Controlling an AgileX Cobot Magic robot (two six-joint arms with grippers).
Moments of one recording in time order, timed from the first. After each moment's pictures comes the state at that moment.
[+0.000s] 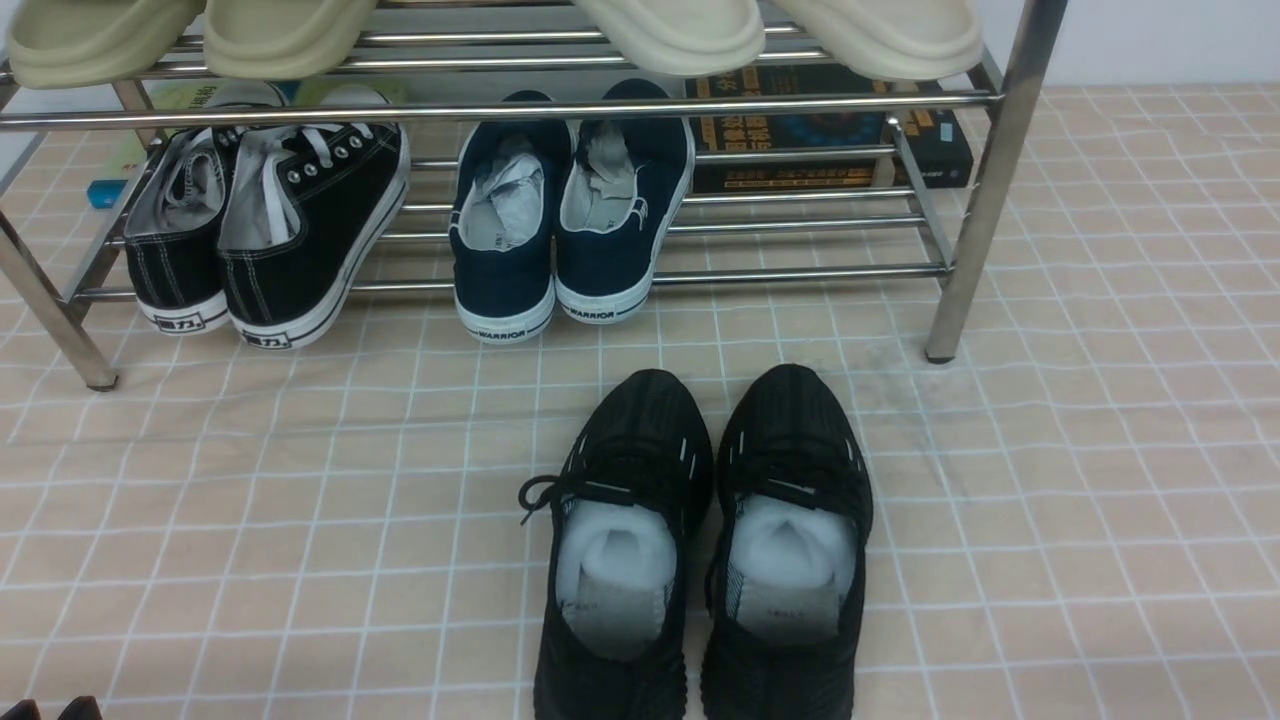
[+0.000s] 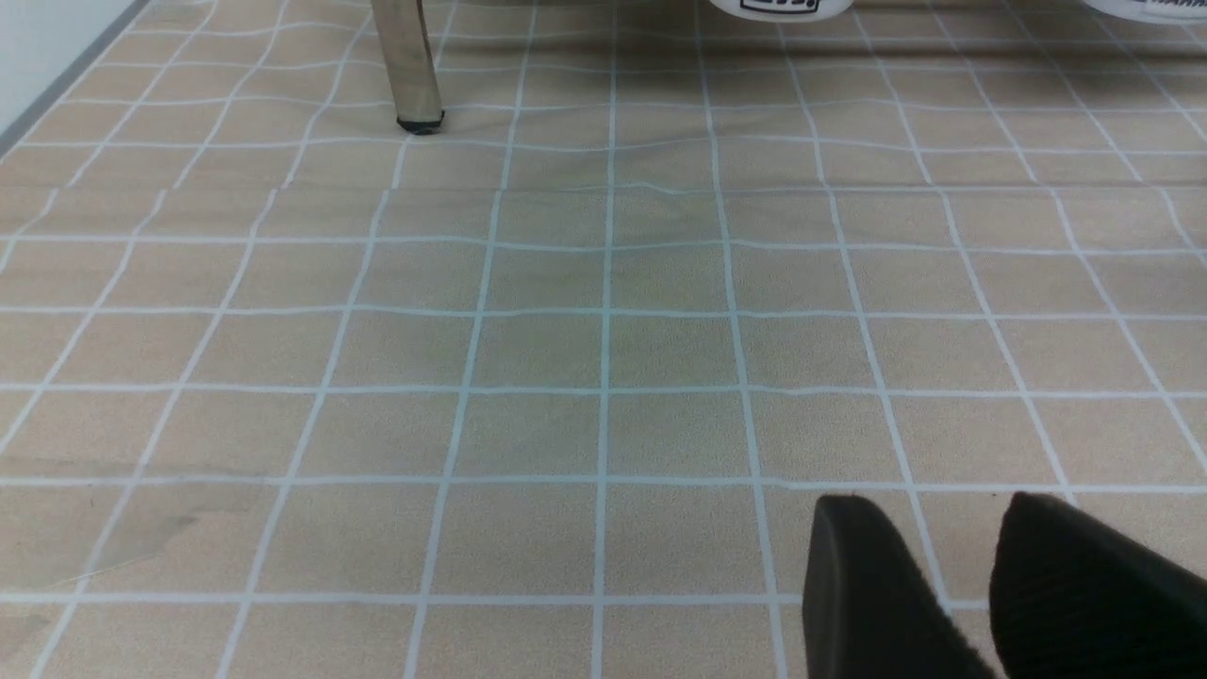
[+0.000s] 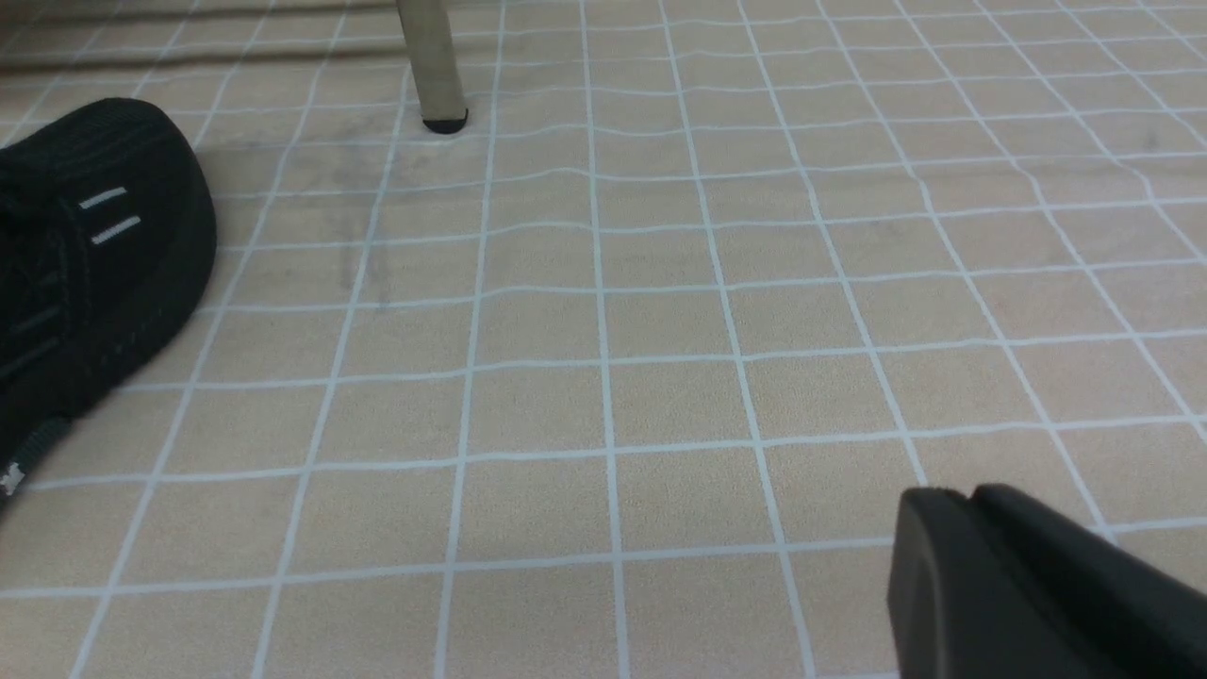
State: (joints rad) right arm -0.03 -0.01 0.01 0.03 0.40 0.04; left arm -0.06 -0.01 0.02 0.15 0.38 -0.15
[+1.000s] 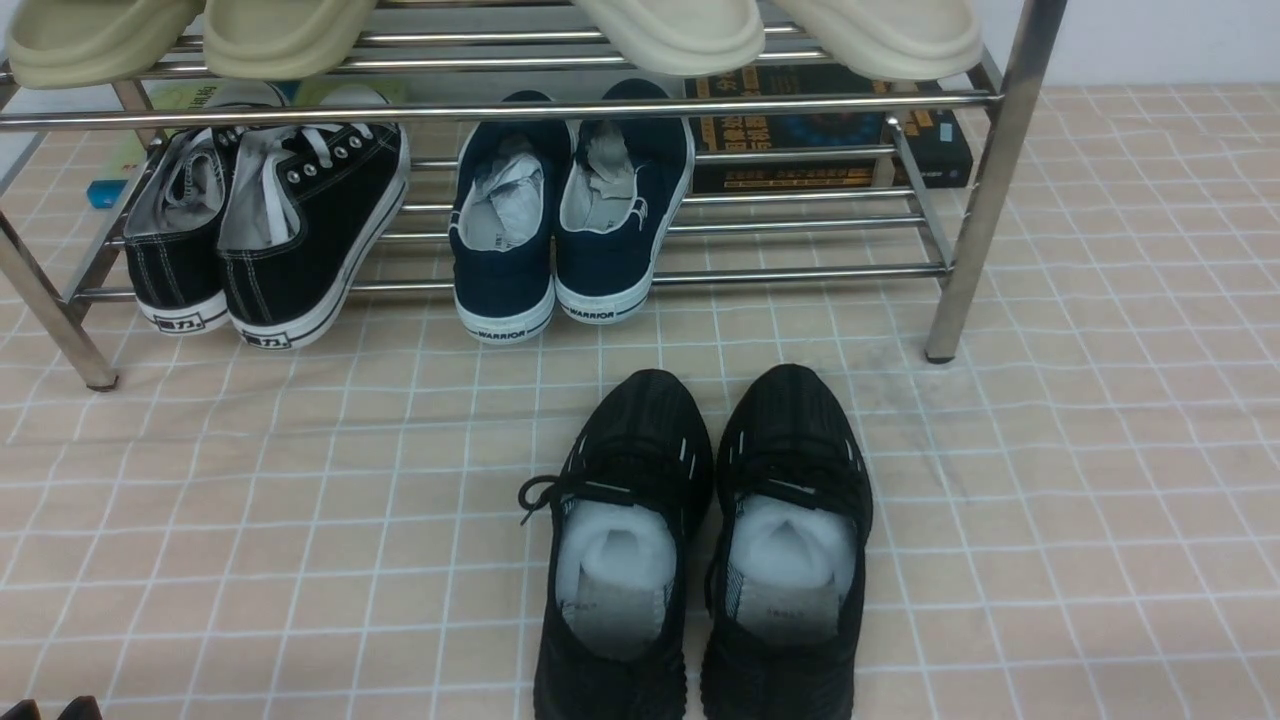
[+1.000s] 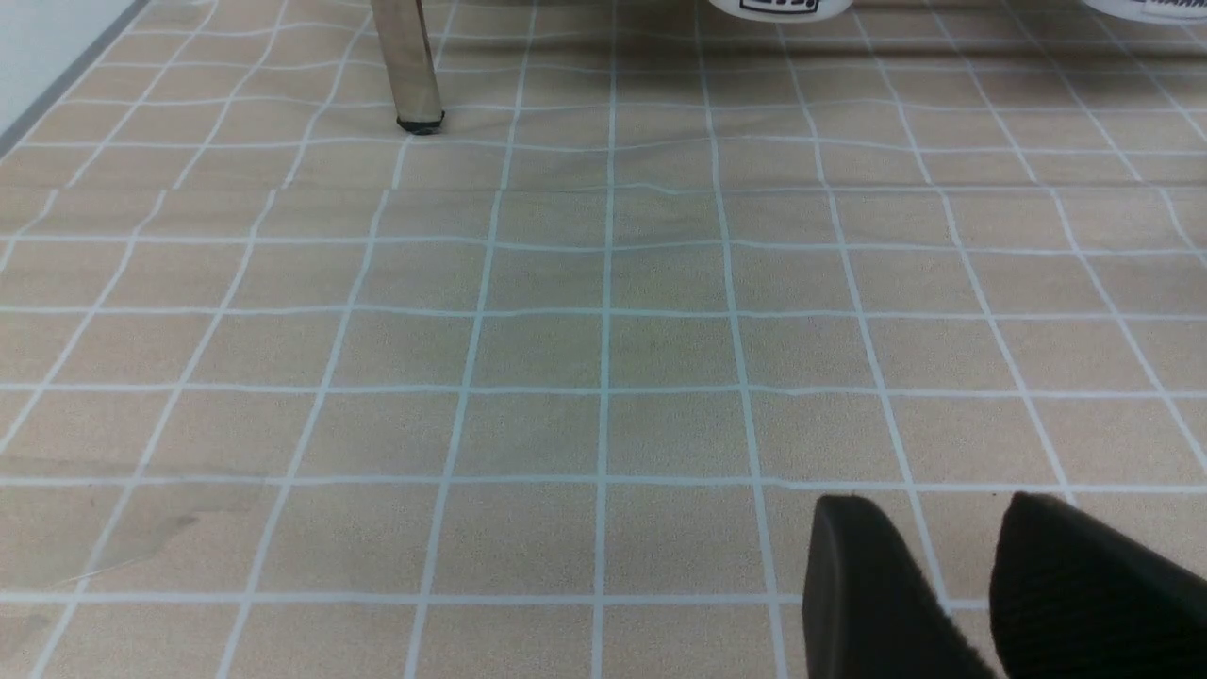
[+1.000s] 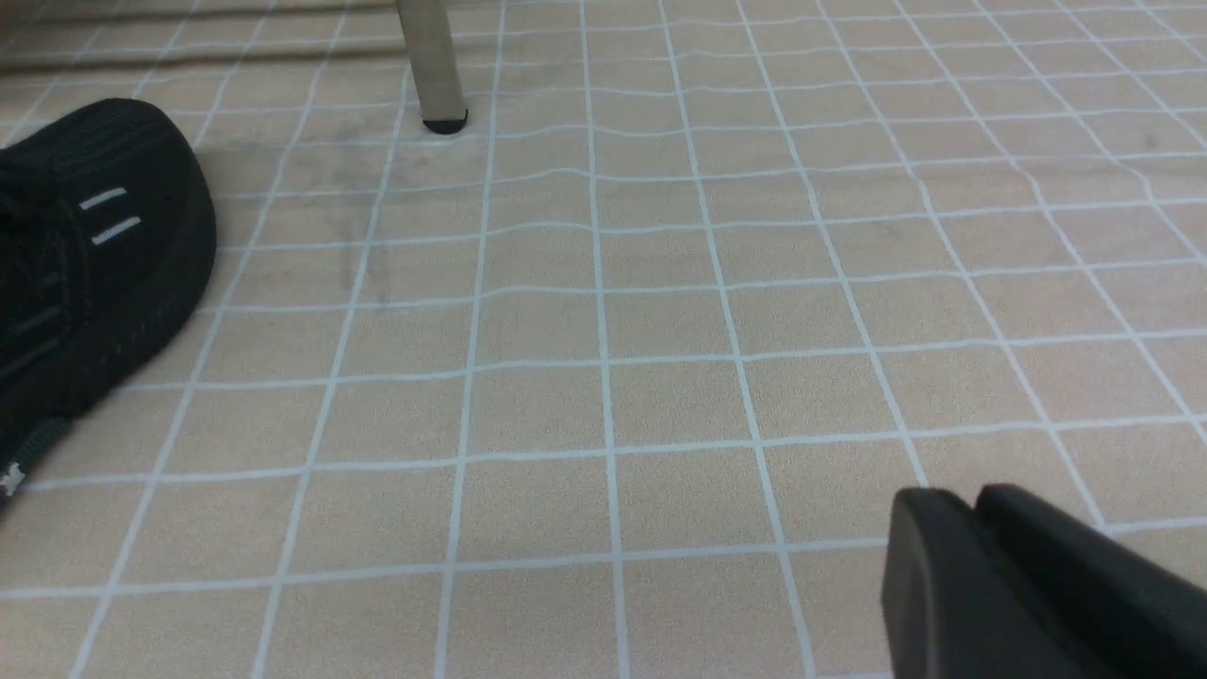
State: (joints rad) right arm -0.03 -0.01 0.01 0.03 0.40 0.04; left arm -0.06 -0.01 0.02 0.15 0.38 -0.15
